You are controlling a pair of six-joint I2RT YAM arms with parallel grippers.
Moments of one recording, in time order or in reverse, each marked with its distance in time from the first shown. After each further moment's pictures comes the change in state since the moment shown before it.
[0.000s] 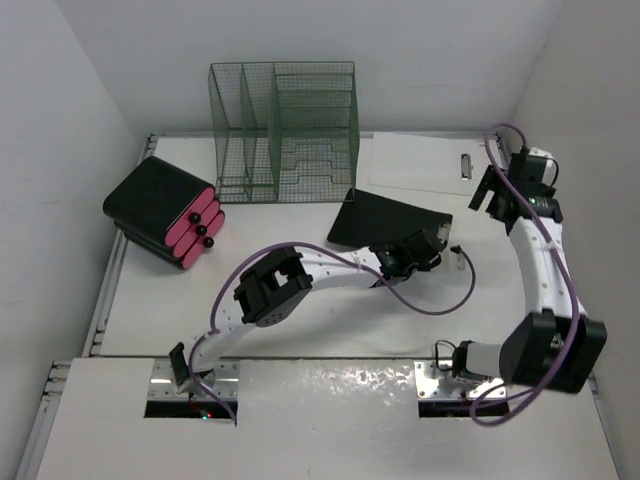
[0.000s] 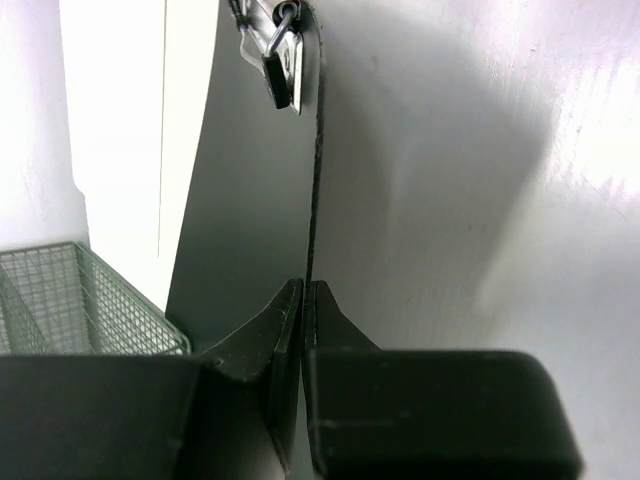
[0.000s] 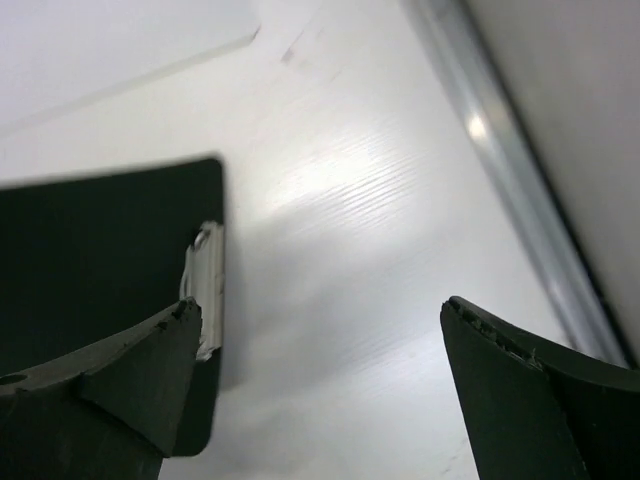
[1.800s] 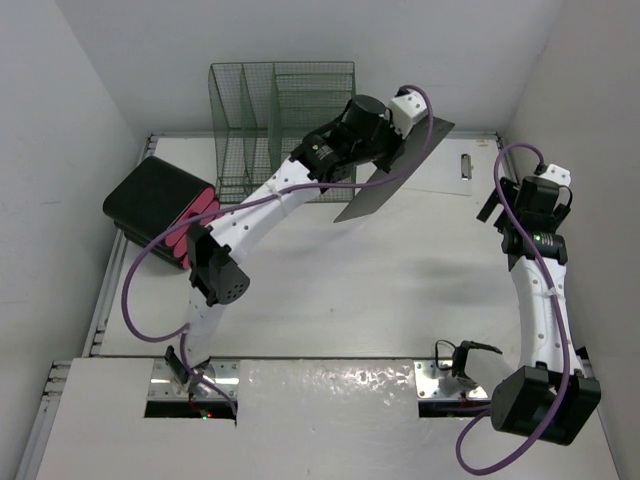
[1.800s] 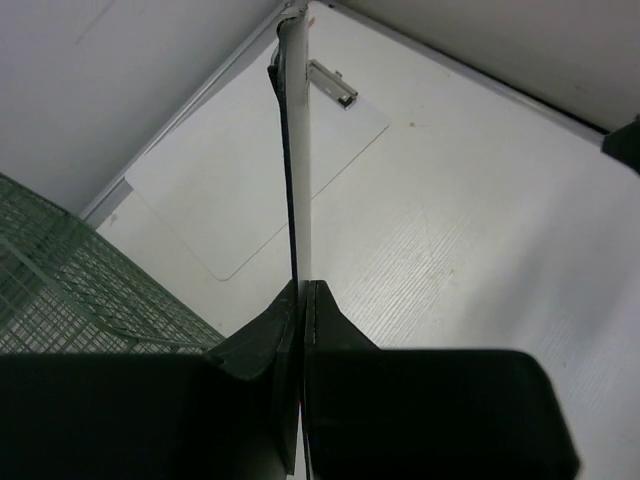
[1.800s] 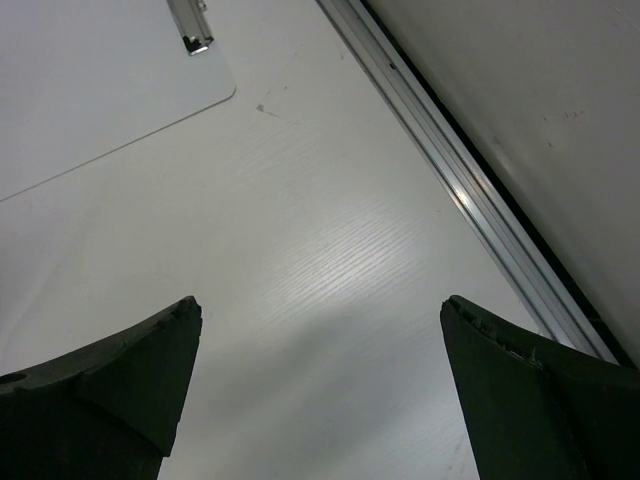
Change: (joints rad) left arm 0.322 -0.257 0.466 -0.398 0.439 -0.607; right arm -0.051 -0.315 -0.200 0.119 0.047 0.017
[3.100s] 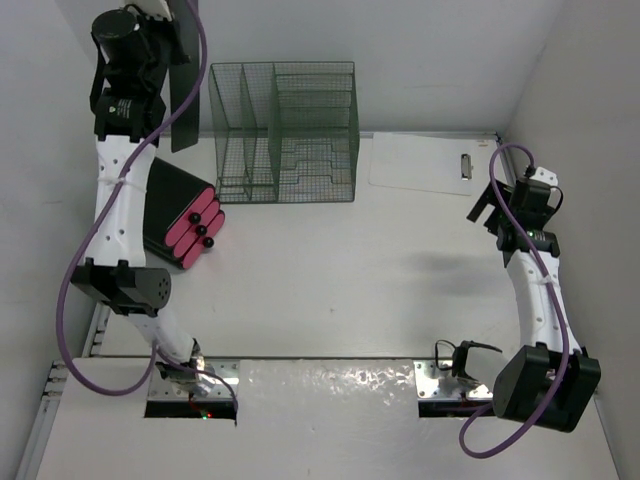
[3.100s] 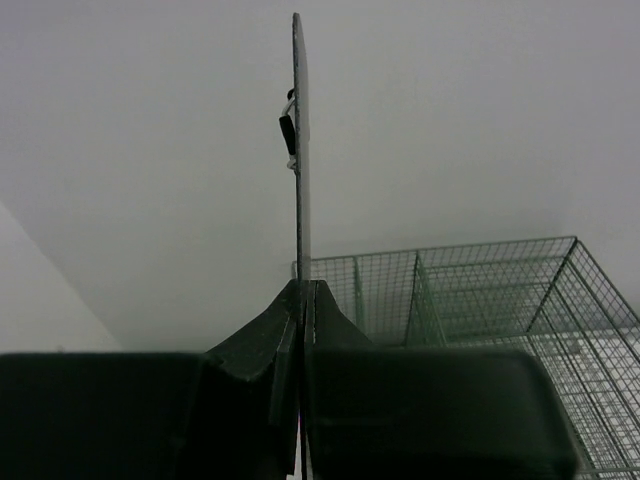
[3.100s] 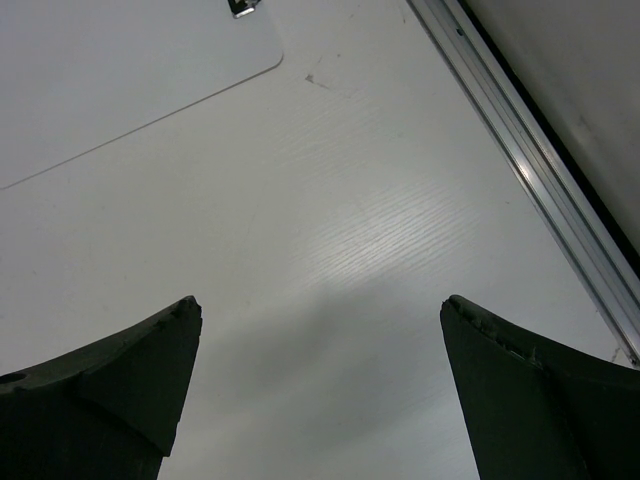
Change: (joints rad) left arm 0.760 -0.405 -0.077 0.170 -0.083 -0.030; right arm 0.000 0.067 -0.053 0.083 -0.111 0.047
